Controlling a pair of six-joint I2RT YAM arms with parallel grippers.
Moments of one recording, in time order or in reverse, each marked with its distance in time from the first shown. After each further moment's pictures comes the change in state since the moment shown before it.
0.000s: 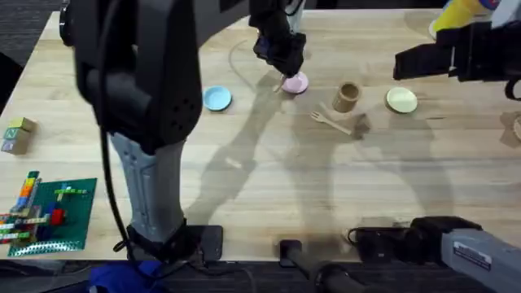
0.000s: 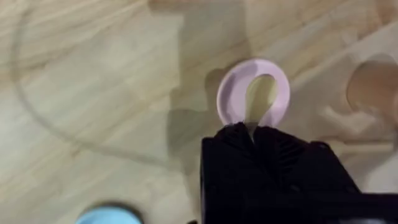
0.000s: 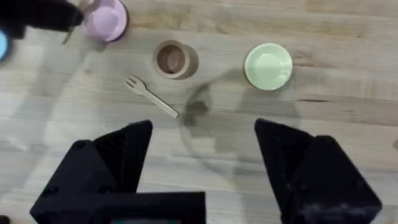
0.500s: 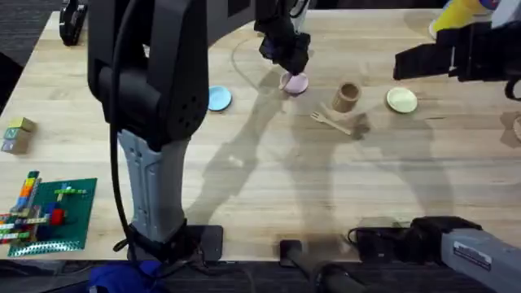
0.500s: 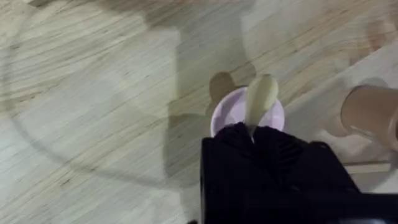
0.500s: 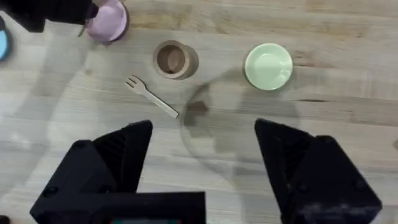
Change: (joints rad) left arm -0.009 0.034 0.001 0.088 0.019 -0.016; right arm 0.000 0.000 0.000 0.000 0.000 0.000
